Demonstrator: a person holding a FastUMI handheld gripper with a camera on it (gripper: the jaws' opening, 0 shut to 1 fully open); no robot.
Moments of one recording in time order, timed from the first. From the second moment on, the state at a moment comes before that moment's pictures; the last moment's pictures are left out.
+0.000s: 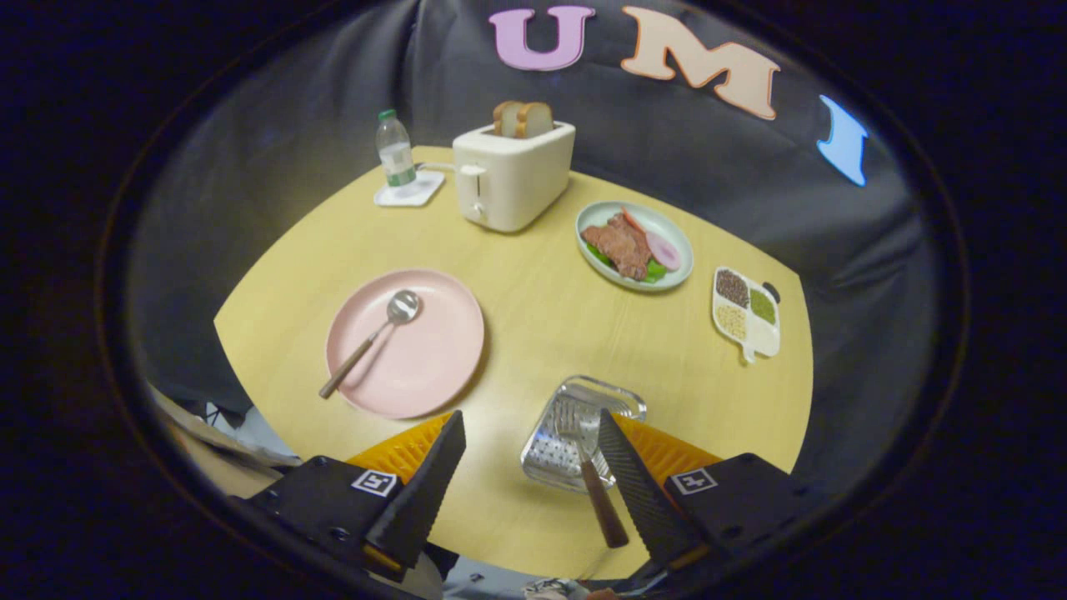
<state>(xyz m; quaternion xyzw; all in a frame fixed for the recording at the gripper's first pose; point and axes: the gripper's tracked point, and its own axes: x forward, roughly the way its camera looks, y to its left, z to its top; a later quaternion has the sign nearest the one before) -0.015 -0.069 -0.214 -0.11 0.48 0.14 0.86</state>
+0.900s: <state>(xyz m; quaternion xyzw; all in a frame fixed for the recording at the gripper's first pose) -0.028 0.073 -0.256 -0.03 0.40 0.09 0.91</state>
